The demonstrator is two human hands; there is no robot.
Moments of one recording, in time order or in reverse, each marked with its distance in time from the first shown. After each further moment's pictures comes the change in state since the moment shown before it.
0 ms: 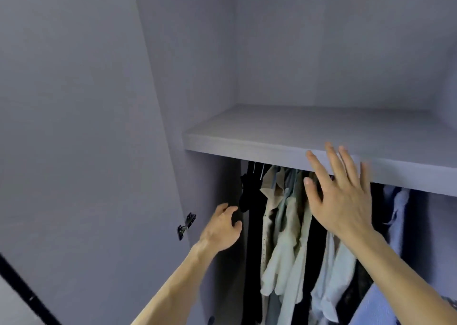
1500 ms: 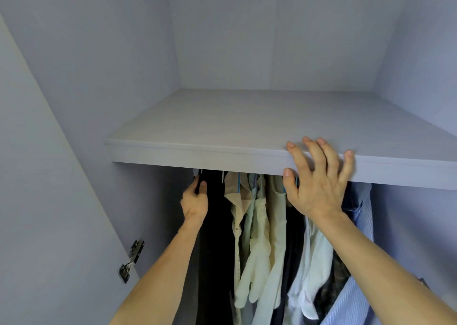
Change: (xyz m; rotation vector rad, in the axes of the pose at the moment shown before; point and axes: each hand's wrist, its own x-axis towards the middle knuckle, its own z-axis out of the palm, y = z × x) left_hand 0.204 -0.009 0.052 -0.802 0.223 -0.125; right_hand 0.043 0.032 0.105 -0.366 0.316 0.012
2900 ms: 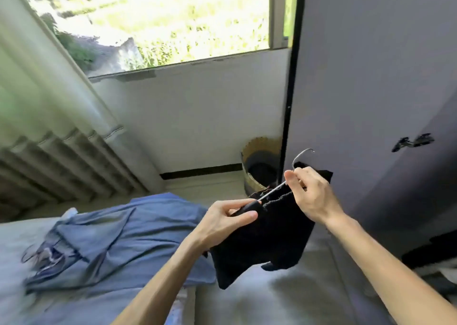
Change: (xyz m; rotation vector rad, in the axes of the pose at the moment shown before) left_hand -0.577 -0.045 -0.278 0.066 0.456 -0.401; right_hand -0.186 -0.306 -0.278 1.659 -1.227 -0.574
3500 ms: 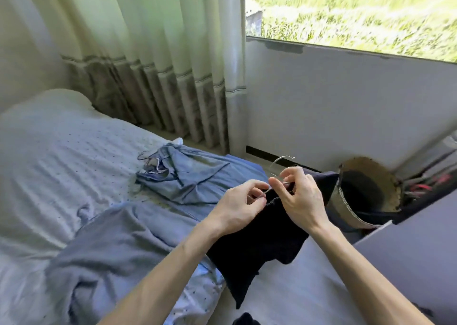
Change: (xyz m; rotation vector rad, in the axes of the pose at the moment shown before) left_hand -0.184 -0.086 -0.127 0.133 0.586 -0.161; right_hand -0.042 -0.206 0.223 0.125 -0.292 -0.372
